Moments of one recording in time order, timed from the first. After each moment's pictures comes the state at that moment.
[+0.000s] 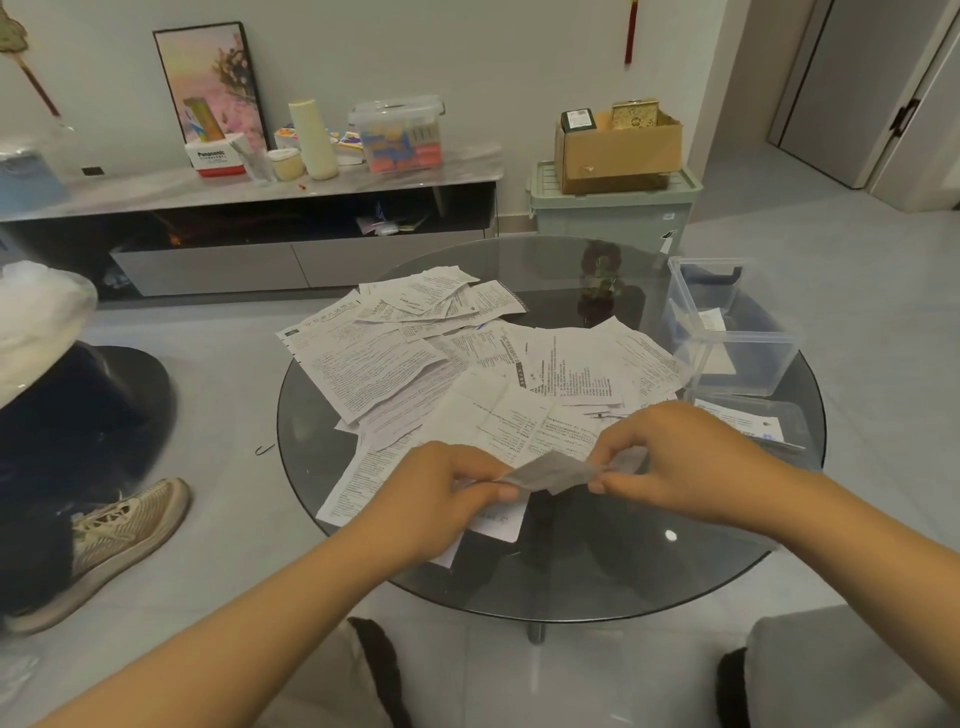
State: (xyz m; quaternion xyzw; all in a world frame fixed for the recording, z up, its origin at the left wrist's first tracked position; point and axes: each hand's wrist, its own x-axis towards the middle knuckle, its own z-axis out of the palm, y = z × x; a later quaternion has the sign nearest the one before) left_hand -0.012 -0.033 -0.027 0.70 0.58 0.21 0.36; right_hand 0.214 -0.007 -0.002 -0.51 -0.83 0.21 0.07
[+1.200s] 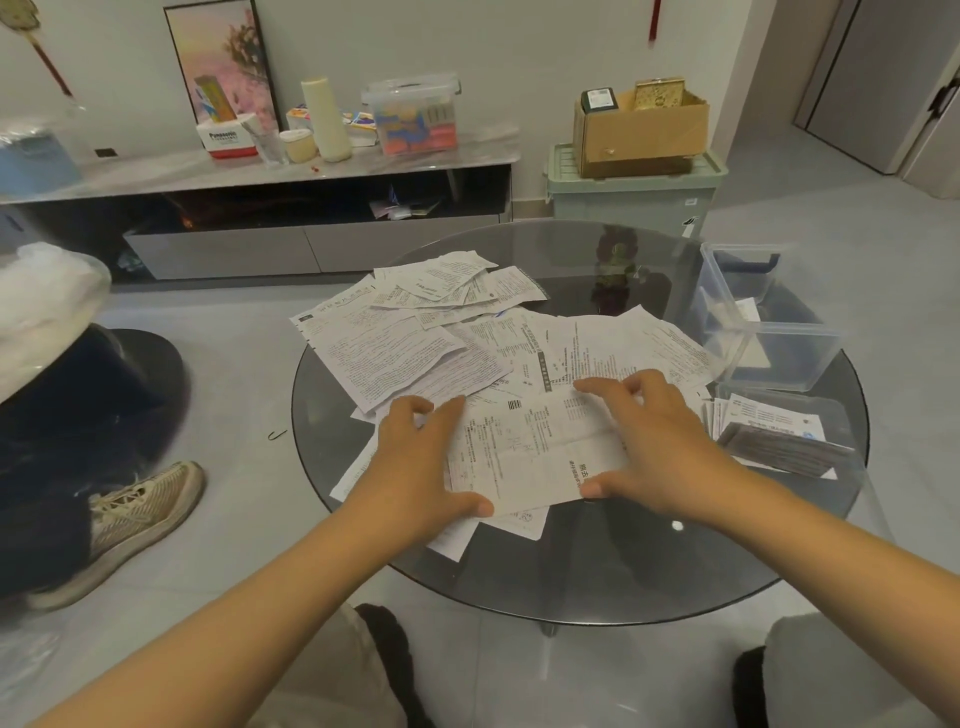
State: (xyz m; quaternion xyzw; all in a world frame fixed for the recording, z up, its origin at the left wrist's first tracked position) left_hand -0.037 -0.020 -0.039 0.70 0.67 0.12 0.22; right_hand 0.183 0.012 -0.040 -0.59 -0.78 0.18 0.10
